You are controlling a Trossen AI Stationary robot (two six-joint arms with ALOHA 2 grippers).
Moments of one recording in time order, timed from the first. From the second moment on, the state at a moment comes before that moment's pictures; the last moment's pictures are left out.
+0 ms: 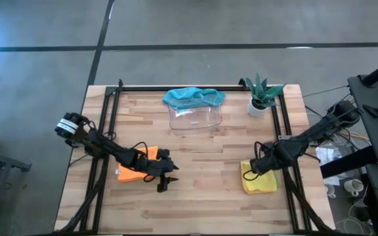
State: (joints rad) left arm -0.37 1.61 0.59 0.38 -0.21 -0.36; right arm 0.53 1.18 0.56 -1.00 -0.08 1.93
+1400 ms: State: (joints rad) left arm -0.37 1.61 0.59 0.38 -0.21 -0.36; right arm 0.52 1.22 0.73 -1.22 0.03 1.91
